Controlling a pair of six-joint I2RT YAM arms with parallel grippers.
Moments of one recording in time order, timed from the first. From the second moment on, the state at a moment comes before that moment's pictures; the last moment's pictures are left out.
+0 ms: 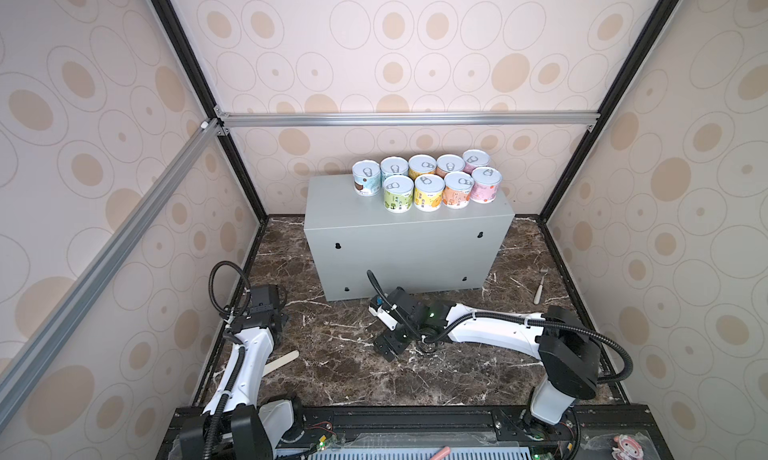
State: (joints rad) left arm 0.23 1.06 0.62 -0.73 -0.43 -0.92; right arm 1.05 1.72 1.17 -0.47 -0.07 0.22
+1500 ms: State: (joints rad) left arm 0.39 1.33 0.61 -0.54 -0.39 -1.09; right arm 1.03 1.81 1.22 -0.47 -0.09 0.20
